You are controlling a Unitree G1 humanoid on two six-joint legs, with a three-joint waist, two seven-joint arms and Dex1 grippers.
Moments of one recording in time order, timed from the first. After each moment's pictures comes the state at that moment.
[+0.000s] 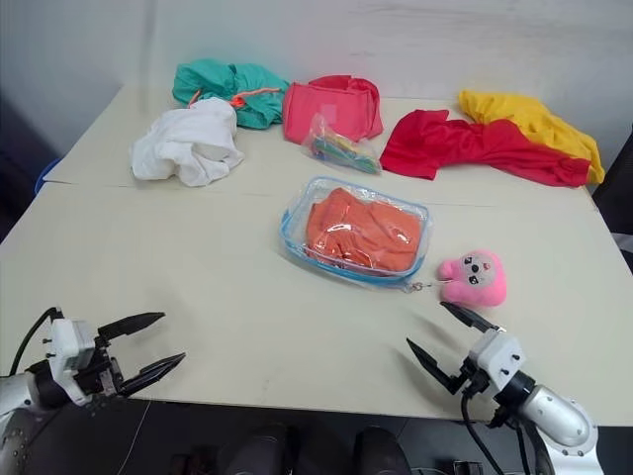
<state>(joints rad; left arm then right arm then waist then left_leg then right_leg) 0.26 0.67 0.42 -0.09 -0.50 -0.04 -1.09 0.28 -0.51 -0.19 -0.20 0.32 -0.30 0.79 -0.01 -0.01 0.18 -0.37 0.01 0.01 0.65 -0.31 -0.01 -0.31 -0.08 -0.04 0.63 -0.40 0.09</state>
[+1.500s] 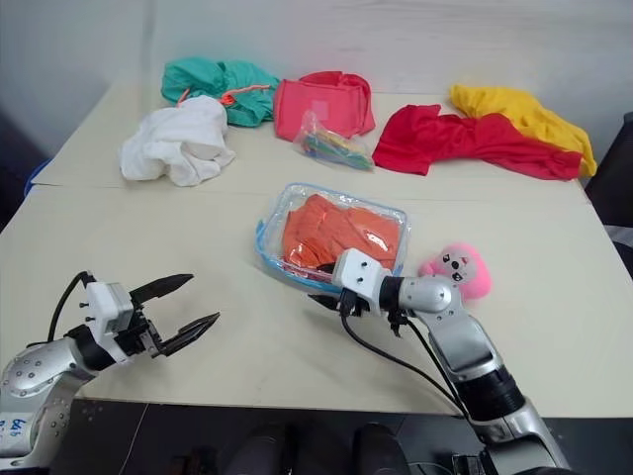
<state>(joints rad) 0.15 0.63 0.30 -0.27 -0.48 0.08 -0.84 -0.40 -0.45 0.28 -0.20 0.04 0.28 0.86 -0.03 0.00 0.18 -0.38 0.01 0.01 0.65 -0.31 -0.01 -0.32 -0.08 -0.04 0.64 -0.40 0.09</state>
